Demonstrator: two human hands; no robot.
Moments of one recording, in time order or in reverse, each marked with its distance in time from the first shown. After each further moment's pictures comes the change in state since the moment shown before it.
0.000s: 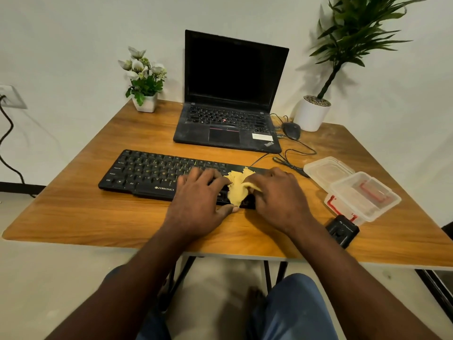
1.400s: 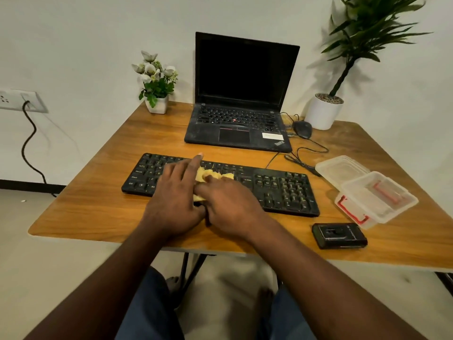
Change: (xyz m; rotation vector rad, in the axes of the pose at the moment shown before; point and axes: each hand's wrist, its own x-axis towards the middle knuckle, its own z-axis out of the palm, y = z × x) left_hand -0.023 -0.047 -0.031 -0.126 -0.006 -0.155; right_hand 0.023 -0.087 0.034 0.064 -0.120 -0.354
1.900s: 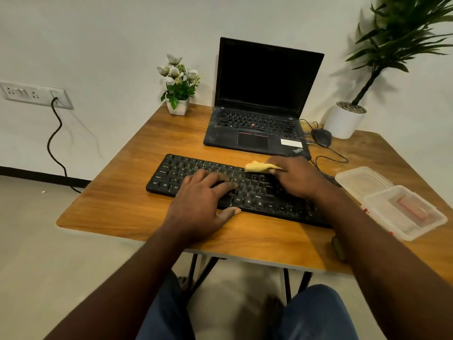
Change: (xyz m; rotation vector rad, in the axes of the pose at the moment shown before) left_hand 0.001 0.007 -0.002 0.205 -0.068 0.130; right_hand 0.020 0.120 -0.039 0.136 -0.033 0.343
